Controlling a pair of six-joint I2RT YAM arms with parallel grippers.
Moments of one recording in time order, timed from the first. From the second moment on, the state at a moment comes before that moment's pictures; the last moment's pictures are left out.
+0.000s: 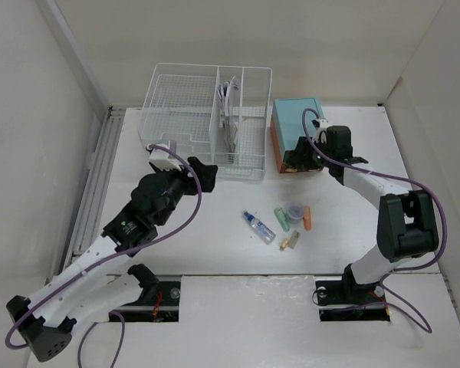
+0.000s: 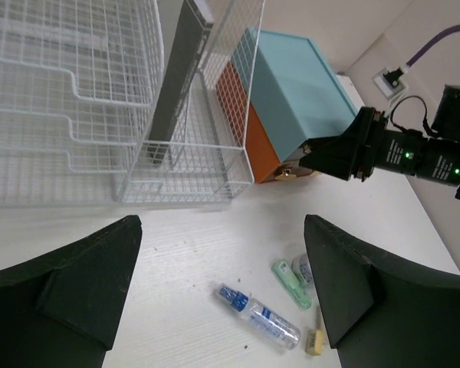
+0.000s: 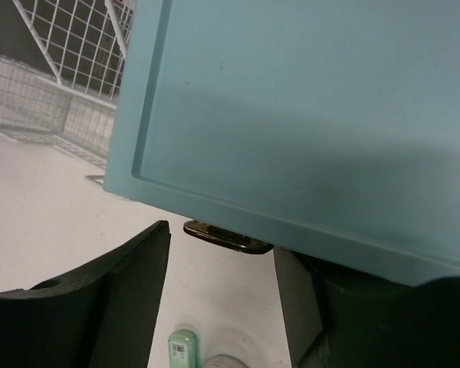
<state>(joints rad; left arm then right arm) -0.75 0.75 0.79 -0.15 -0.34 -0.49 0.15 1.59 0.99 -0.02 -0.40 0.25</state>
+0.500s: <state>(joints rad) -1.03 1.11 0.73 -0.21 -0.40 -0.69 0.17 1.58 0.96 0.04 -0.35 0.29</state>
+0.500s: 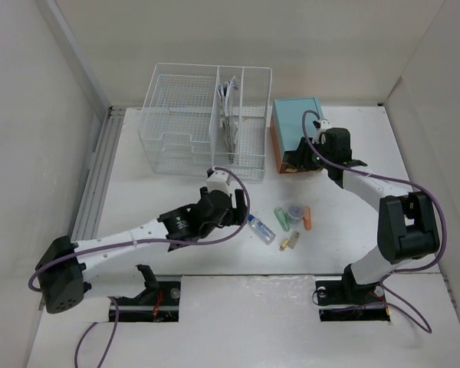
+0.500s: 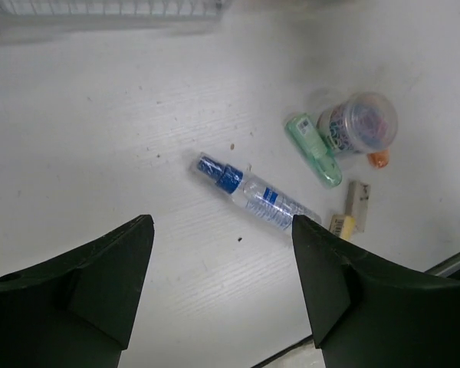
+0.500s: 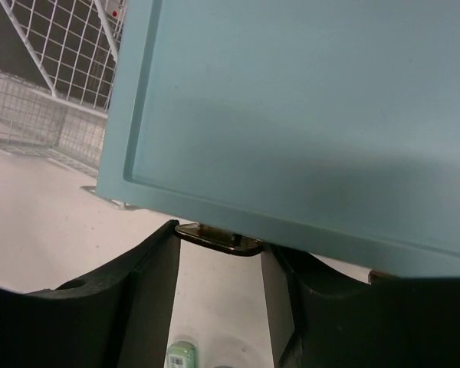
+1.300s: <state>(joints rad) -1.14 1.49 0.82 -0.18 -0.48 -1.14 0.17 1.30 0.76 -0.11 -0.42 0.19</state>
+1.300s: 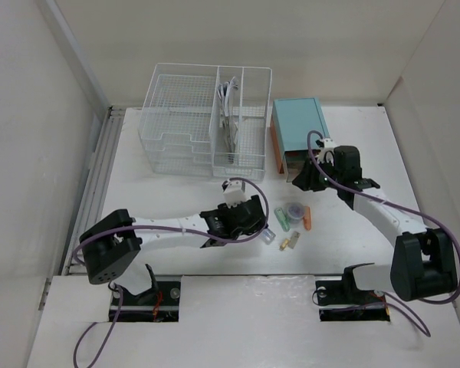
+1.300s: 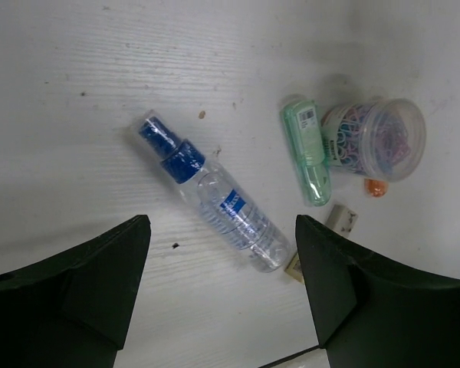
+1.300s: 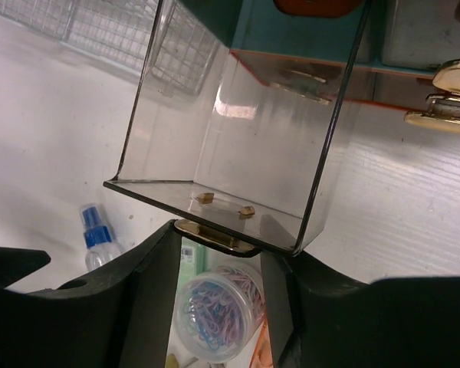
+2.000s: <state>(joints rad) -1.17 1.61 0.87 -0.18 -0.49 -1.28 0.16 1.19 0.76 -0.33 -0.56 0.05</state>
